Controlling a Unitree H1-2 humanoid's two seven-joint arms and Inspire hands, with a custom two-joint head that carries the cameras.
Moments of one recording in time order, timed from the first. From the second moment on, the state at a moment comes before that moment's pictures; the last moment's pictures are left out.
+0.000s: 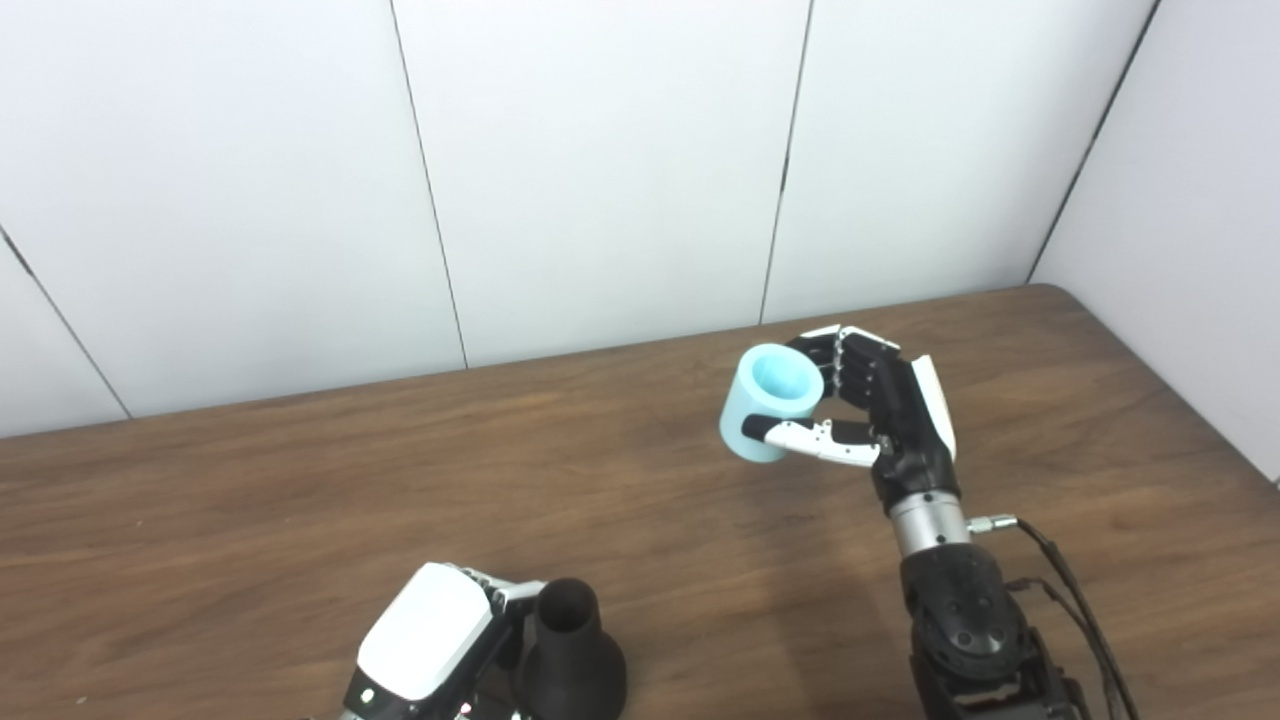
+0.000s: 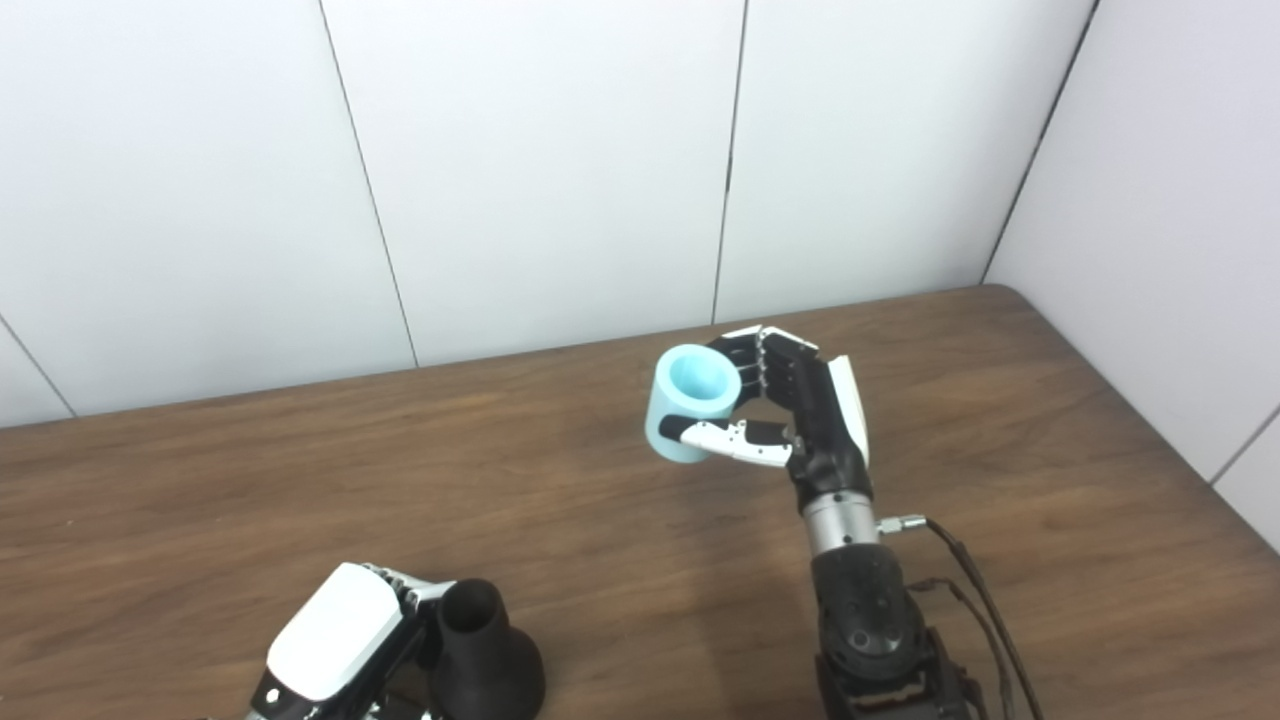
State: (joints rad) left arm -0.20 0.36 -0.51 0.07 0.95 -0.37 0.16; right arm -0.14 -0.10 -0.08 -0.31 -0.14 0.23 -0.13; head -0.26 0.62
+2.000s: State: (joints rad) left arm -0.23 0.34 -0.55 0.10 1.00 -0.33 0.18; right arm 0.01 -0.04 0.15 -0.64 0.03 0.47 0.07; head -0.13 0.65
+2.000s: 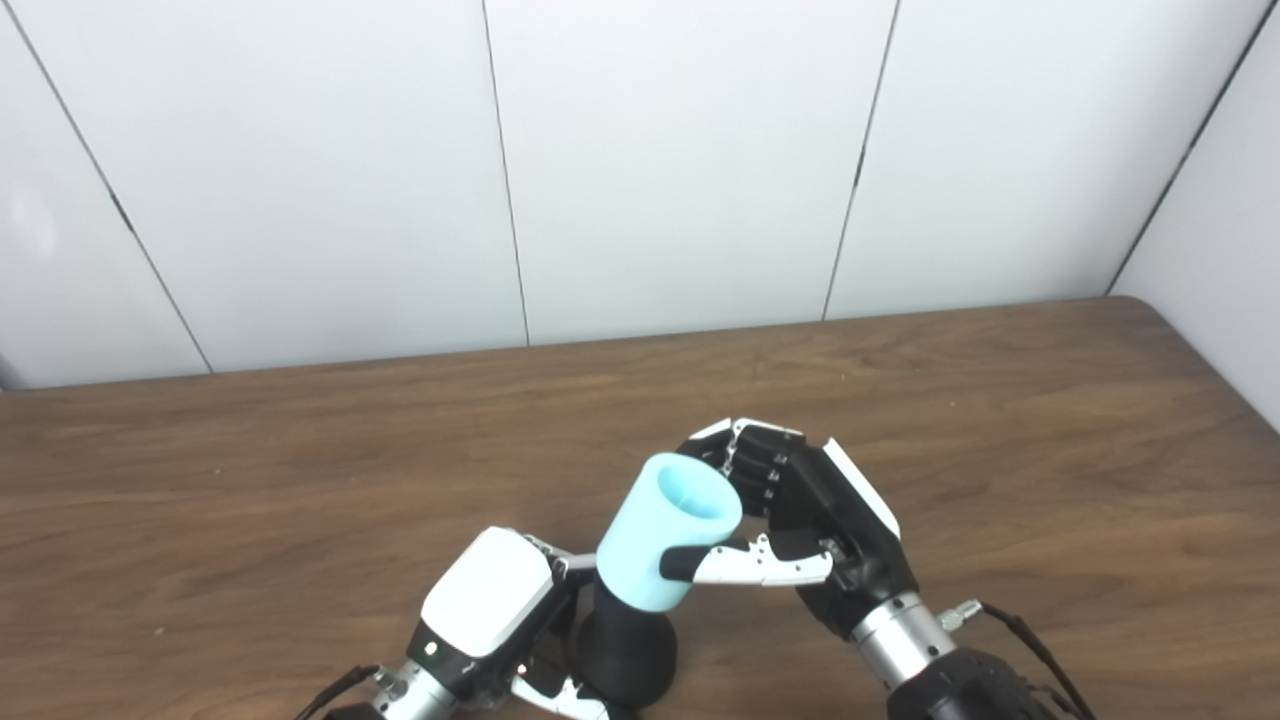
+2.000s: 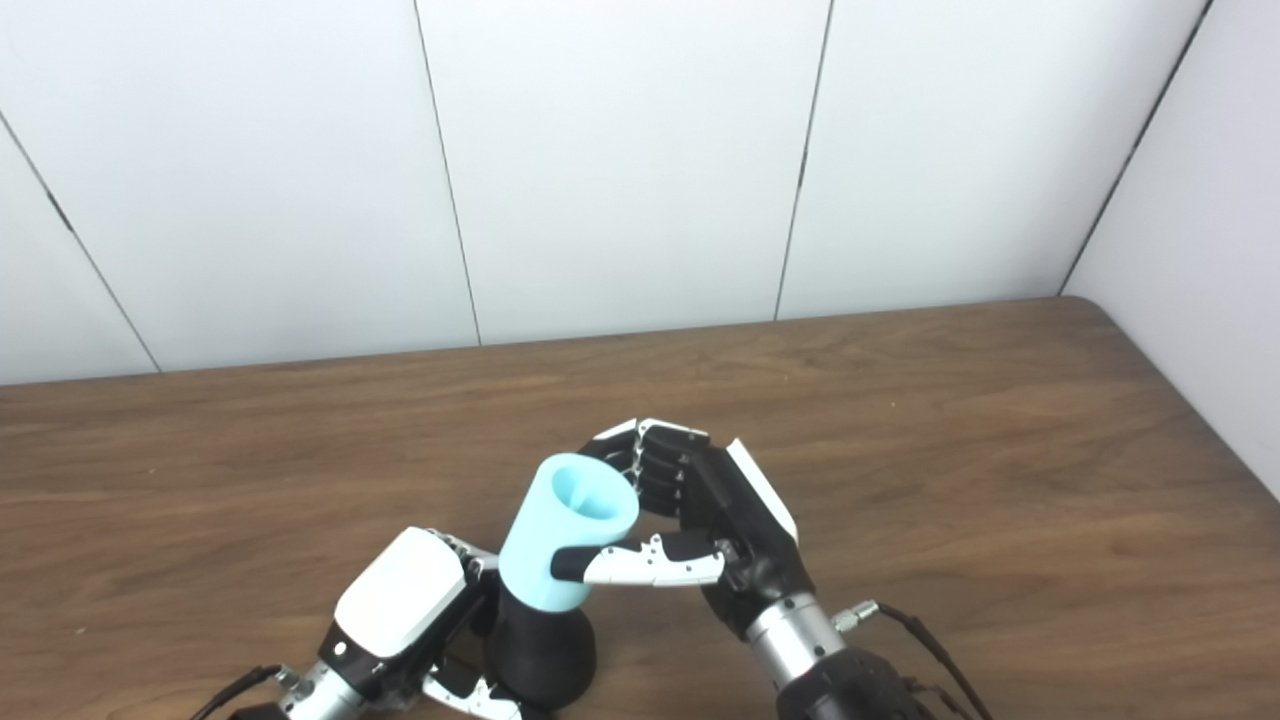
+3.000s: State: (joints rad) left arm -0.23 0.34 -0.55 0.10 1.00 -0.32 0.18; right arm 0.01 -0.11 0.25 -0.51 -0.34 0.06 0.07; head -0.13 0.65
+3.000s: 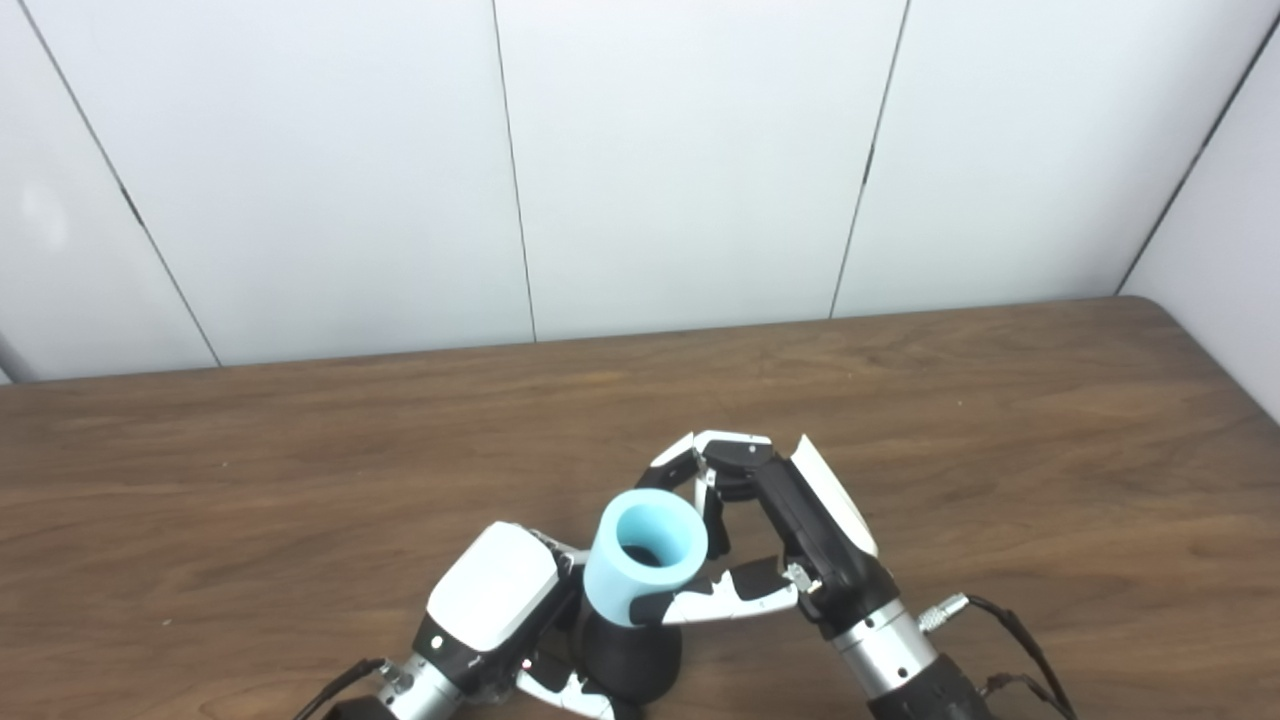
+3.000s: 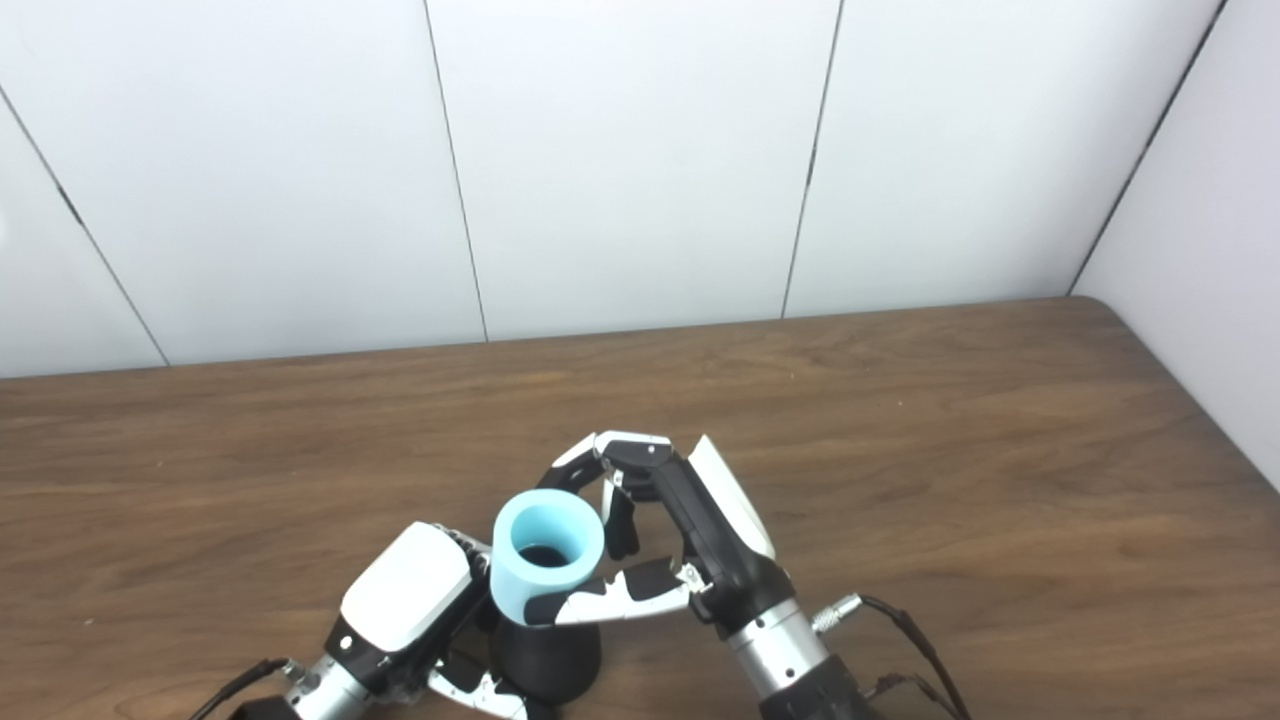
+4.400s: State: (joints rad) left arm -0.23 0.33 -0.55 0.10 1.00 -0.32 0.18; right arm -0.08 -0.11 0.23 -0.65 -0.54 0.29 0.31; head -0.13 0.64
